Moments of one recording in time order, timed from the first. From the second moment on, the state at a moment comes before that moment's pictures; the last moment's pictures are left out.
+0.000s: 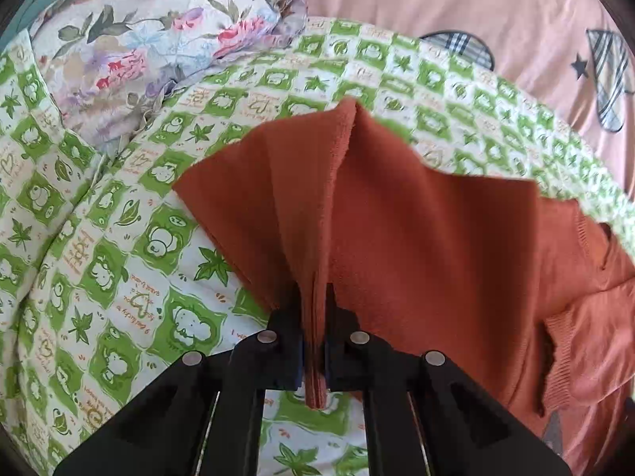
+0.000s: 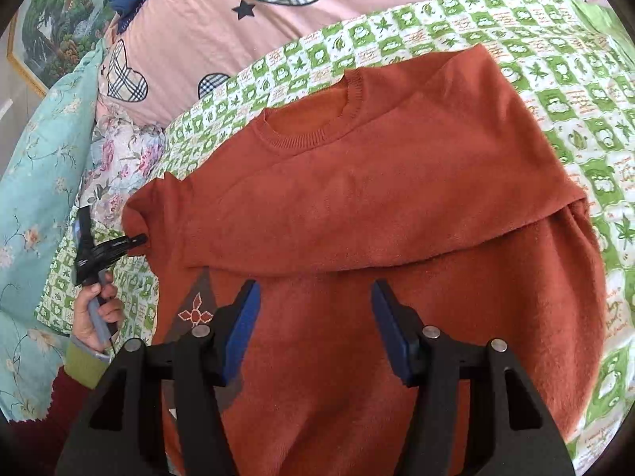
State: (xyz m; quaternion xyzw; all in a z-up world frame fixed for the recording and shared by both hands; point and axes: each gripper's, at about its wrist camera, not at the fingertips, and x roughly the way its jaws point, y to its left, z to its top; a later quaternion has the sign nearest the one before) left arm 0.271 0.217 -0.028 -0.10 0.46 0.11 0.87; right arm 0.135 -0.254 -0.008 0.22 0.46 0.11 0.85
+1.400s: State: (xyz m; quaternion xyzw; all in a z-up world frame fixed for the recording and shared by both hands) left arm 0.175 0.043 -0.027 -0.05 0.45 -0.03 0.89; right arm 0.187 -0.274 -0.029 0.17 0.47 0.04 0.87
